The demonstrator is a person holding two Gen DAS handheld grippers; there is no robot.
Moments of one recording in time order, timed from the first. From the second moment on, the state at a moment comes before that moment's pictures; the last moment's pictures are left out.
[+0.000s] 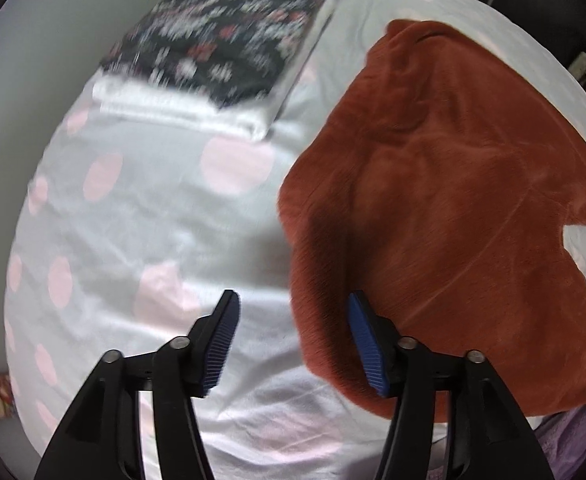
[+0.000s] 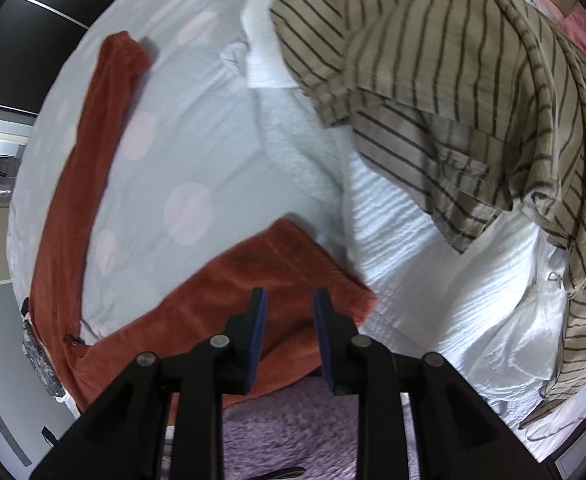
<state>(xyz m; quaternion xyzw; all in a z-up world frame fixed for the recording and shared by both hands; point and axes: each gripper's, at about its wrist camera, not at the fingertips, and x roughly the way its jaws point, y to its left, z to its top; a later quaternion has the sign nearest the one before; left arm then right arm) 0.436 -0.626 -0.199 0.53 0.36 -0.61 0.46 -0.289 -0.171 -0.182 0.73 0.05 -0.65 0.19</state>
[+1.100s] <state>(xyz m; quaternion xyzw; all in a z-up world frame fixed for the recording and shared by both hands) 0.310 -0.549 -0.098 0.31 0.38 -0.81 0.33 -0.182 -0.308 -0.217 0.73 -0.12 -0.56 0.38</state>
